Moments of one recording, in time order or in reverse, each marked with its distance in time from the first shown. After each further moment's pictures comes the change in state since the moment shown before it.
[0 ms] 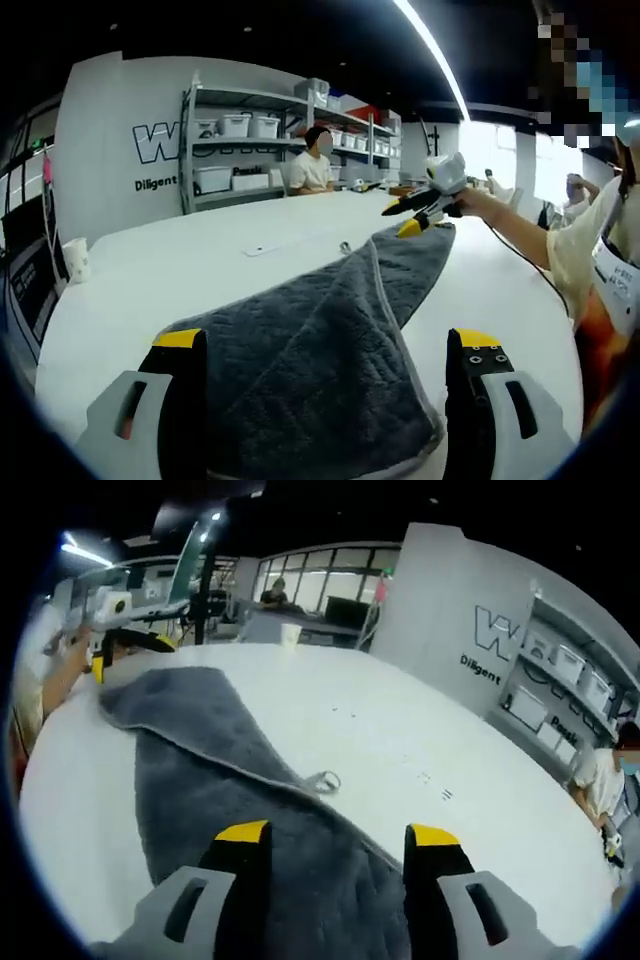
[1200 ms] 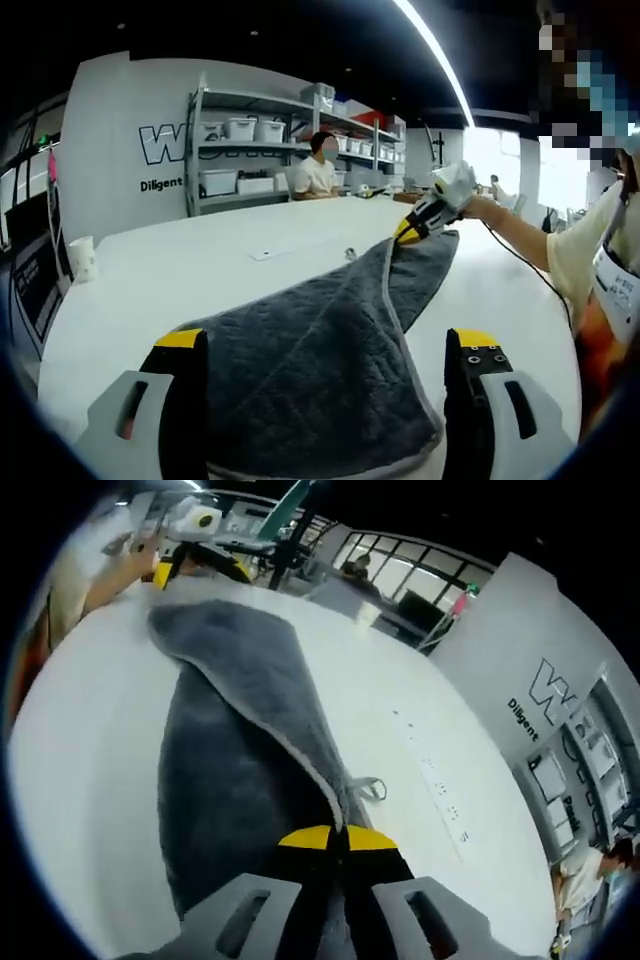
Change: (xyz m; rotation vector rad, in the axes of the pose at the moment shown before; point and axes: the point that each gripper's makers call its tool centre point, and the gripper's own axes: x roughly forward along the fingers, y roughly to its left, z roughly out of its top) left arm -0.007 0.005 0.004 -0.011 -0.023 0.029; right arm -0.013 0.048 0.000 -0.331 0.075 0.108
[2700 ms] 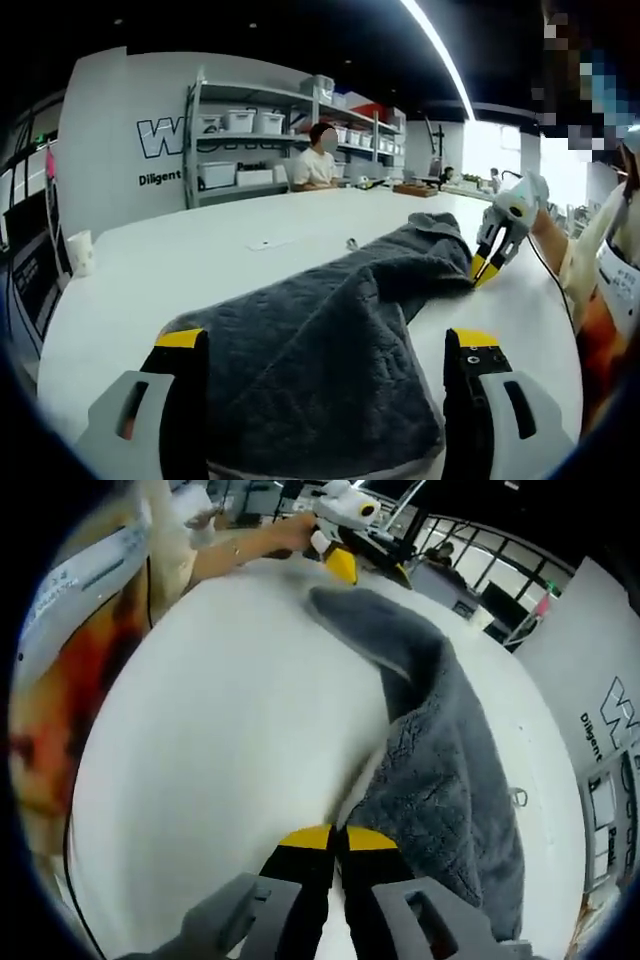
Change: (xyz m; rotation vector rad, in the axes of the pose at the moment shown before) left arm 0.002 0.003 -0.007 0.002 0.037 -0.002; right arm -0.037 0.163 0.015 -0.096 0.096 0.329
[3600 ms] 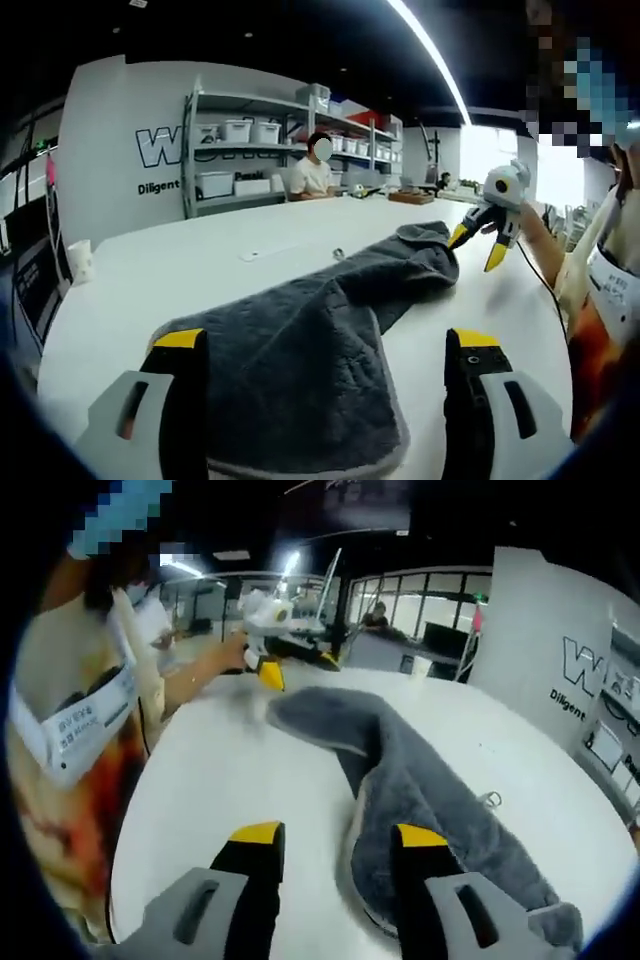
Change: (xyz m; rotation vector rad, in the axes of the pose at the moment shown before) left arm -0.011 -0.031 0.006 0.009 -0.040 0.004; right arm -0.059 -0.021 0.028 0.316 -0.426 -0.094
